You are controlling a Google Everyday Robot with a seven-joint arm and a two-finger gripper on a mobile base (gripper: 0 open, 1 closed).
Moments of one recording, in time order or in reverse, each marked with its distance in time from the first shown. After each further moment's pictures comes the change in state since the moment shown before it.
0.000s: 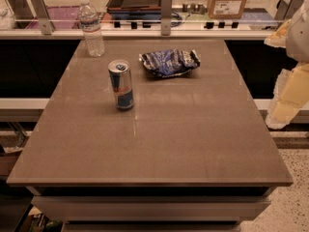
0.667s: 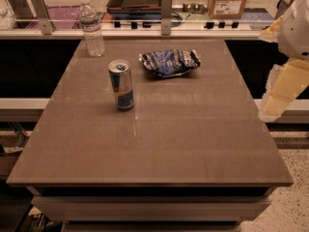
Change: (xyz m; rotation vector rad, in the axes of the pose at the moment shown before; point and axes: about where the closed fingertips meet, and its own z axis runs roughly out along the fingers) arm -0.007 -0.013 0.006 0.027 -0.004 -0.016
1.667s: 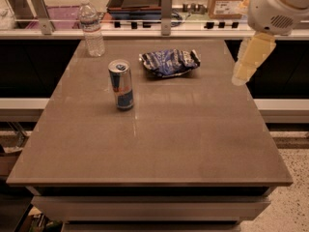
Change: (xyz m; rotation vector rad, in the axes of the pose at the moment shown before) arm -0.042 -0.083 0.029 0.114 -0.071 -0.095
